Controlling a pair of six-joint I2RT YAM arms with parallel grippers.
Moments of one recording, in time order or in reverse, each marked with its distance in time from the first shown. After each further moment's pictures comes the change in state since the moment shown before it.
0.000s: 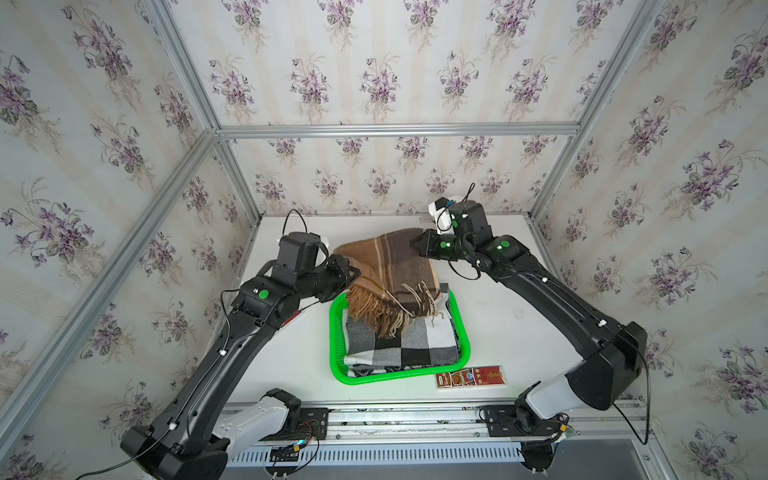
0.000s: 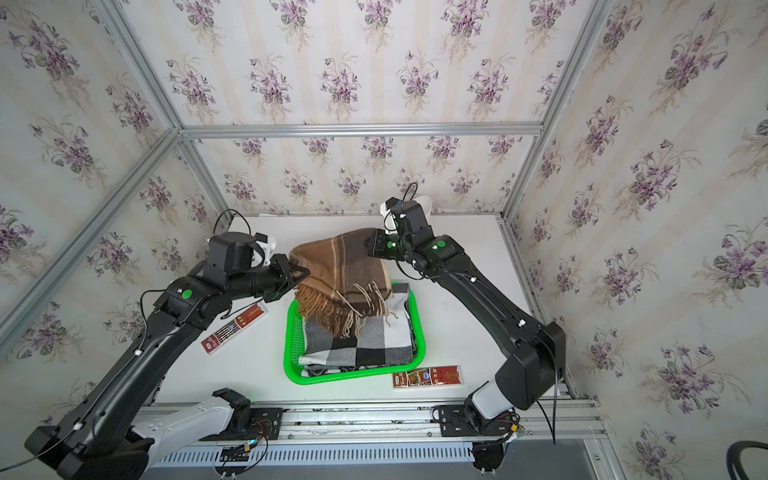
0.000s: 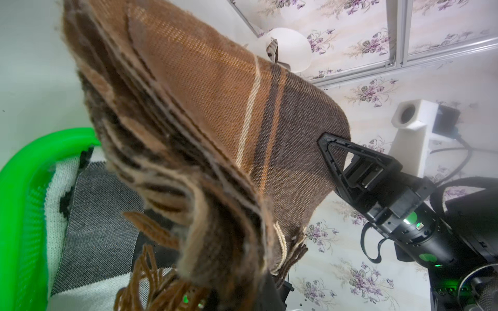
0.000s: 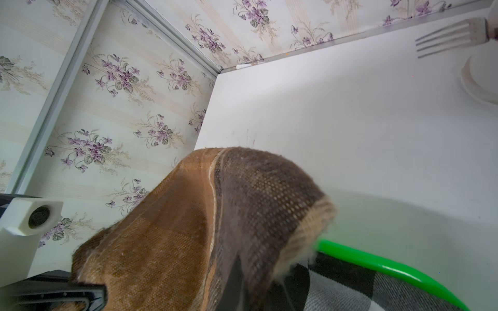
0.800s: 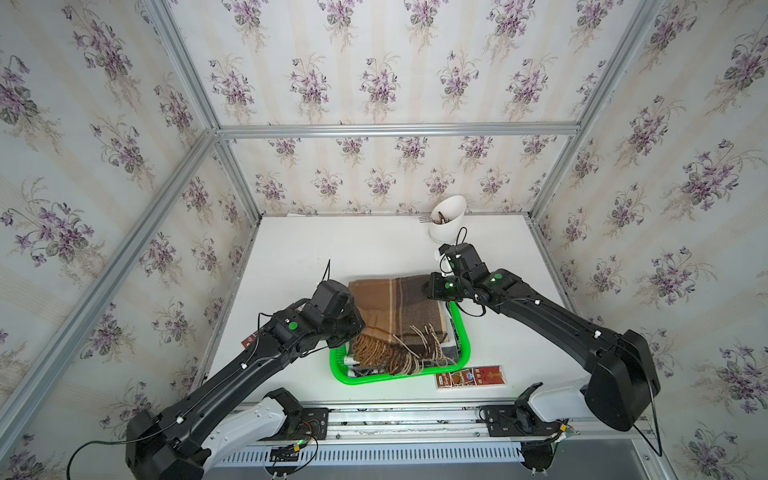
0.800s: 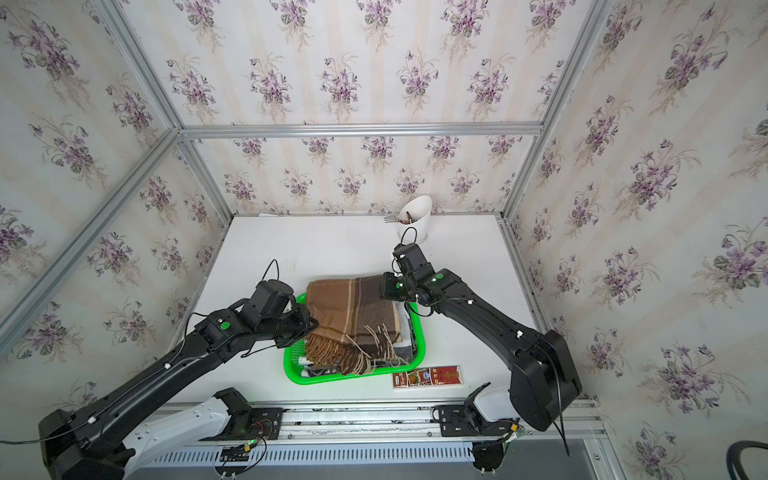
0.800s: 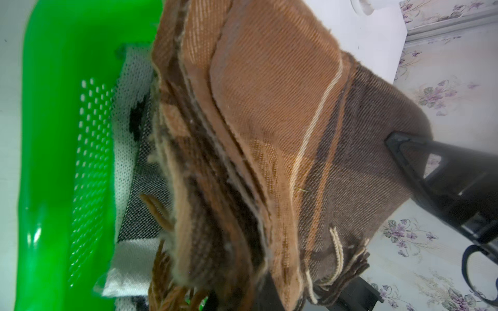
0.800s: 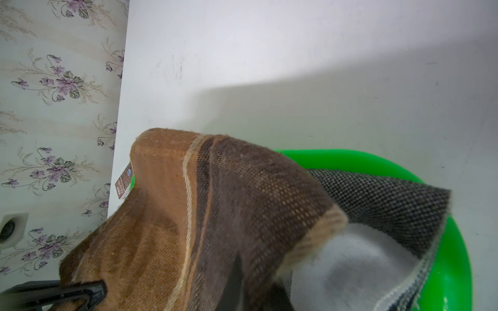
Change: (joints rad) left arm -0.238 -0.085 -0.386 0.040 -0.170 -0.120; right arm 0.020 -0.085 -0.389 0.048 0.057 0.028
